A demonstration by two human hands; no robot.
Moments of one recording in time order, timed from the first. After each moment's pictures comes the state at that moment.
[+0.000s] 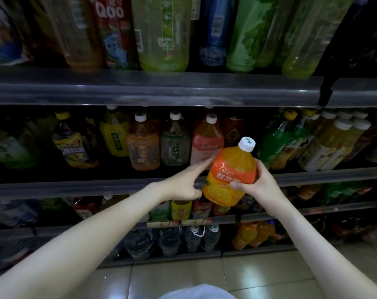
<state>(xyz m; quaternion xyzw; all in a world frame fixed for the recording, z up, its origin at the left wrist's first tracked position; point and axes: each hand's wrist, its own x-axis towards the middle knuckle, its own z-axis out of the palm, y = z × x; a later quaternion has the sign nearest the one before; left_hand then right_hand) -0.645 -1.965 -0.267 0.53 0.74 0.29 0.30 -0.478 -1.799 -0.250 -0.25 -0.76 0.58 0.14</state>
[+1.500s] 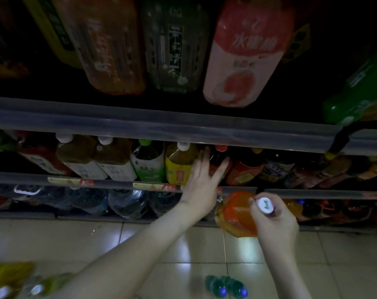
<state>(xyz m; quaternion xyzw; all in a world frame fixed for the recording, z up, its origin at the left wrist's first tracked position) -0.604 -1.900 -0.547 0.42 0.88 0.20 0.05 -0.465 -1.819 -0.489 -0.46 -0.71 0.49 0.22</state>
